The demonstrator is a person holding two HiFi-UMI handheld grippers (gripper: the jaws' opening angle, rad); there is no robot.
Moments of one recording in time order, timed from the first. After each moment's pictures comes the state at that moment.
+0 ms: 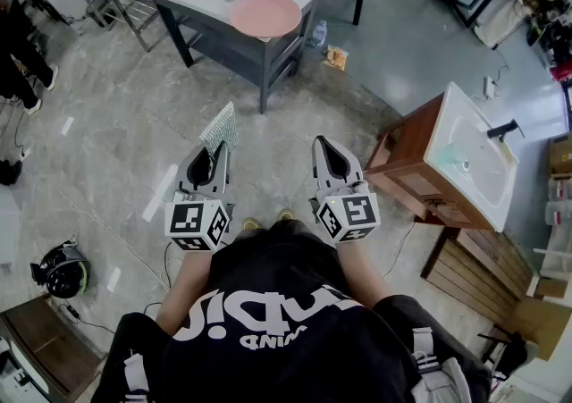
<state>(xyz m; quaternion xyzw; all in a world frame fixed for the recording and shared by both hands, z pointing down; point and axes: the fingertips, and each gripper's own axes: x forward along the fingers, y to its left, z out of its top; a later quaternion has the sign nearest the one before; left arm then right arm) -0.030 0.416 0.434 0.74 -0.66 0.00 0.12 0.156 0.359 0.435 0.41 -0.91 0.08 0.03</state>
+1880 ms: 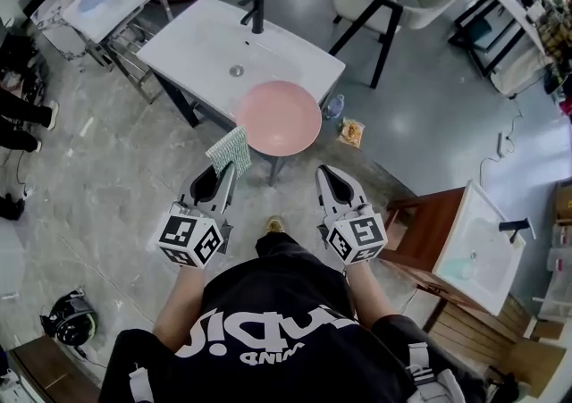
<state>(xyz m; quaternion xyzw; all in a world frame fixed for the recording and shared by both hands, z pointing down) -0.131 0.105 0.416 0.78 -0.61 -0.03 0.15 0.051 0.055 0.452 0.36 -0.93 0.09 0.05</state>
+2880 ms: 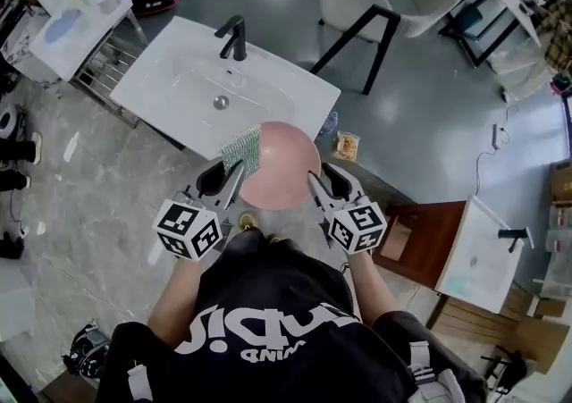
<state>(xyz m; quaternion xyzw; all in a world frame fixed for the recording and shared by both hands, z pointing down) -0.159 -0.061 0.422 0.84 -0.51 0.00 0.20 0.006 -0.088 0.493 0.37 -0.91 0.17 0.11</state>
